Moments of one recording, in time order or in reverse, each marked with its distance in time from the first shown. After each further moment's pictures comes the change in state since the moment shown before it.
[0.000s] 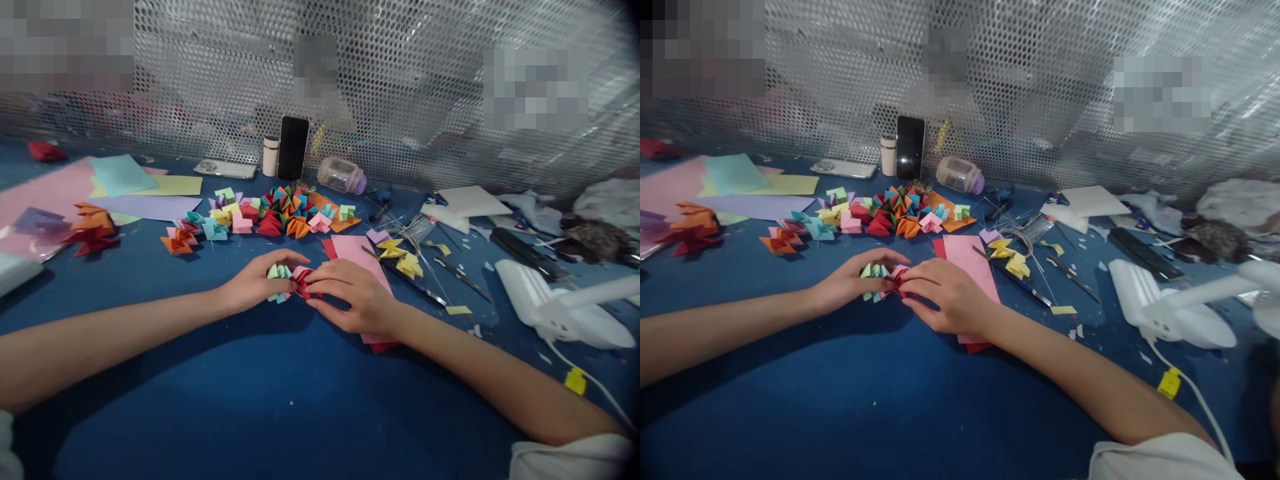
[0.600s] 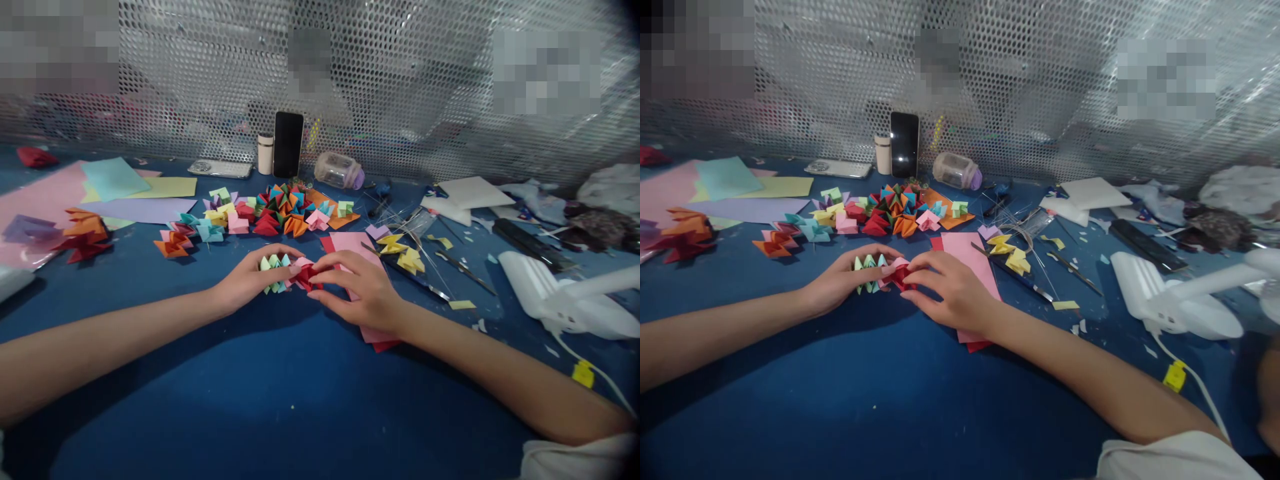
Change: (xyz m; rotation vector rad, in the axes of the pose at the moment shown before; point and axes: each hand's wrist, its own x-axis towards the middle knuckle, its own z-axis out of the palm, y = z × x) left_hand 0.000 0.004 0.002 -0.125 0.094 -0.039; right_hand -0.001 -0.002 -0.004 -0.038 0.076 0.130
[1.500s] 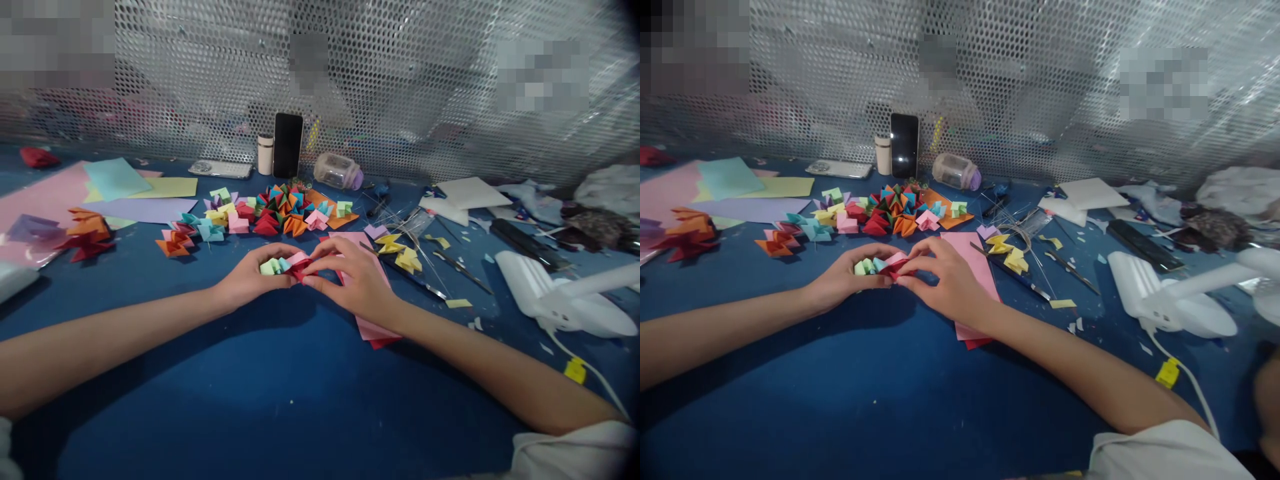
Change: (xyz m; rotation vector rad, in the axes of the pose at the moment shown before) left_hand 0.001 0.001 0.001 0.073 0.046 0.025; right_hand 0.010 0.001 0.004 0.053 -0.013 0.251
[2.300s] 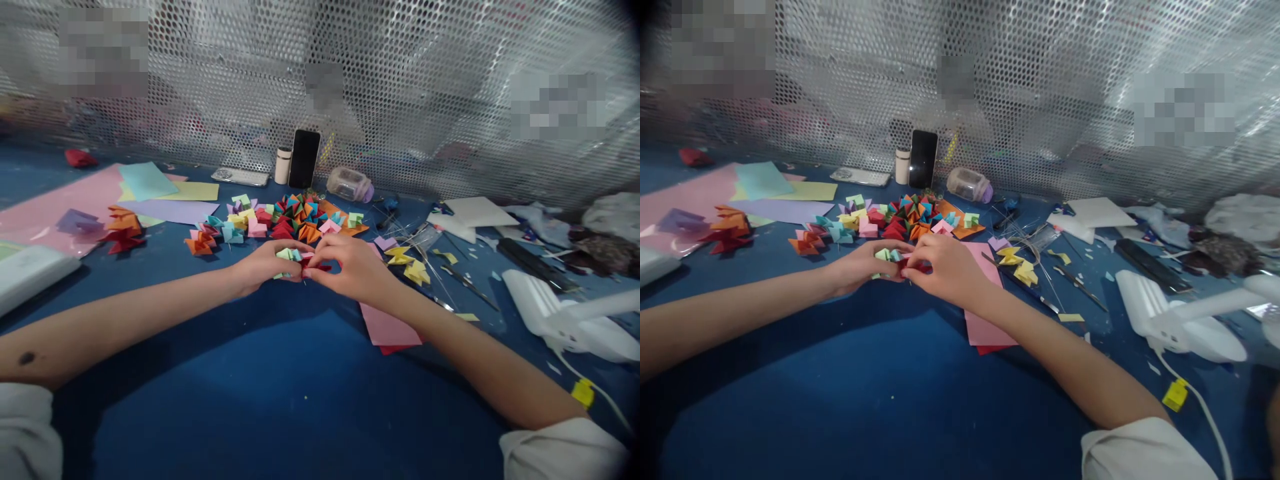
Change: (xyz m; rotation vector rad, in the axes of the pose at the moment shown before) left_hand 0.011 0.012 -0.013 -0.243 0.018 -0.218; right_hand 0.043 -0.013 -0.002 -0.120 -0.192 -0.024
